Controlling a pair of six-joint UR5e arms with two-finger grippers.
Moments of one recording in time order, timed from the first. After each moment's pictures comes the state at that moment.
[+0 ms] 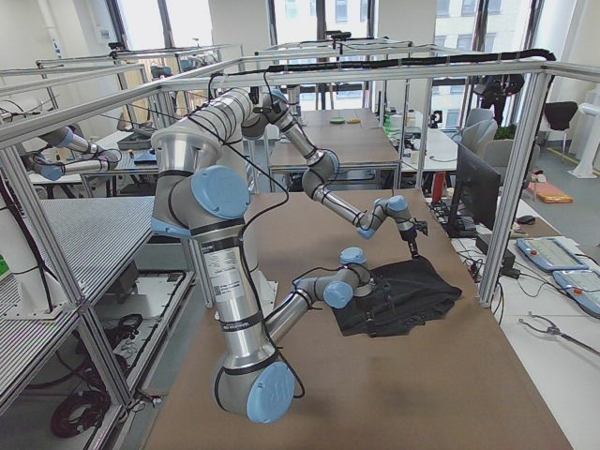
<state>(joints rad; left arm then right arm) -0.93 -2.48 -0.85 -2.29 -1.88 -0.84 0.72 -1.18 1.85 -1.45 1.80 1.03</state>
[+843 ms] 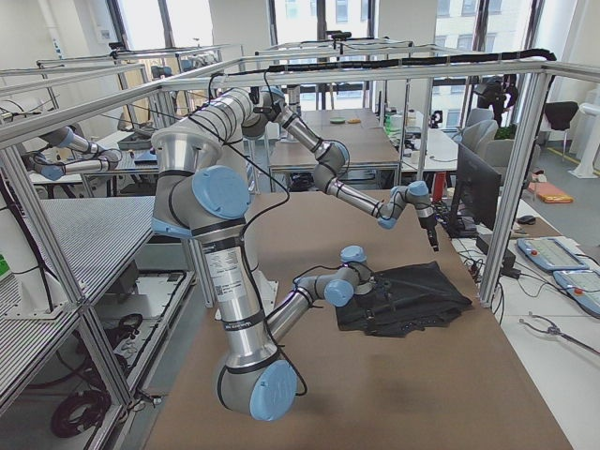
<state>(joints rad) -1.04 -2.65 -0.67 -2.29 -2.02 -0.71 0.71 -1.16 1.84 -1.45 1.80 1.04</state>
